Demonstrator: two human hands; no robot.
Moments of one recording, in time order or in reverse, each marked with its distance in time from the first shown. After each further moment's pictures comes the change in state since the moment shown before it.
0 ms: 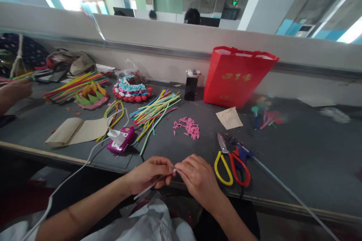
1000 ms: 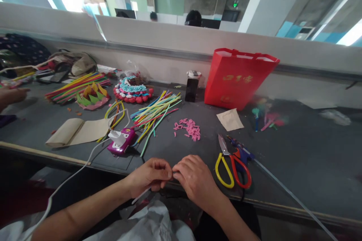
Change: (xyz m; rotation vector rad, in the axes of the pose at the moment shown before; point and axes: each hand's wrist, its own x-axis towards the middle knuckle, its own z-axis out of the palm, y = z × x) left_hand -0.004 -0.002 -0.002 0.064 0.081 0.002; right_hand 0.010 -0.008 -0.004 -0.042 -0.084 -0.046
